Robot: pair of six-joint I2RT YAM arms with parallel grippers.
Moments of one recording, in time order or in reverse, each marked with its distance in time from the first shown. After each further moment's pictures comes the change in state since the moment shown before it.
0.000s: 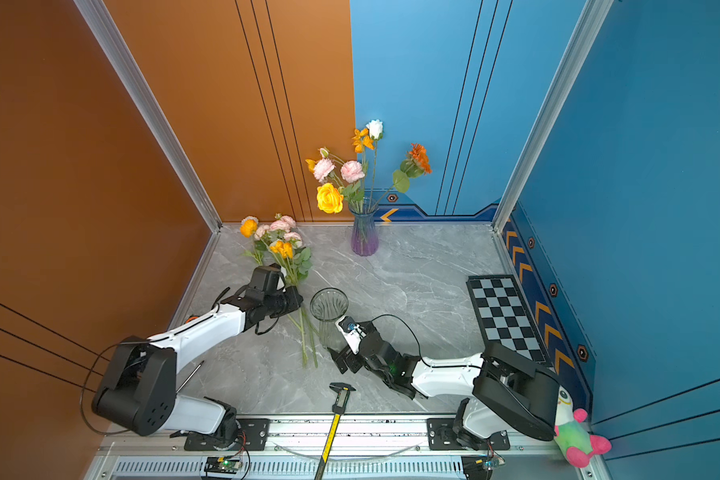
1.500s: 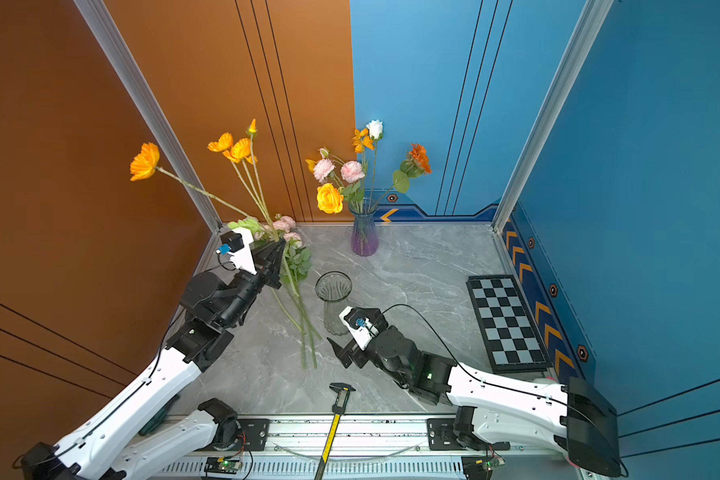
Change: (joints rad) left arm -0.186 -0.465 0.017 0.524 -0.153 0.443; right arm 0.075 -0.465 0.166 -0.423 0.040 -0.145
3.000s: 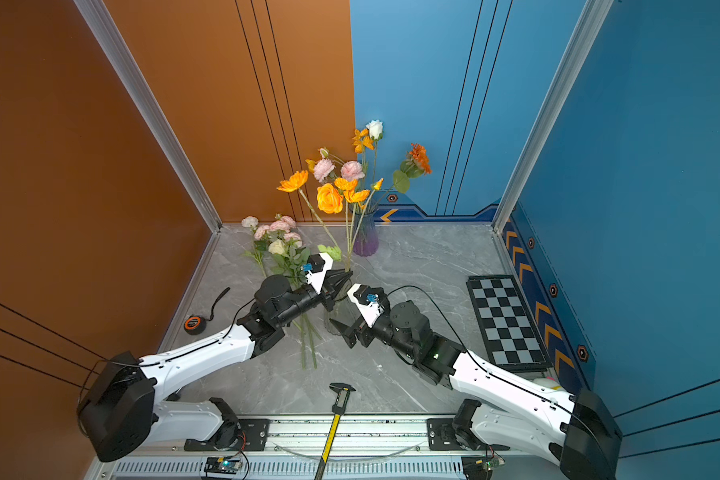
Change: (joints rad) left arm -0.181 0.386 -0.098 0.297 0.262 0.165; right arm -0.223 0.026 0.047 0.025 -0.296 0.007
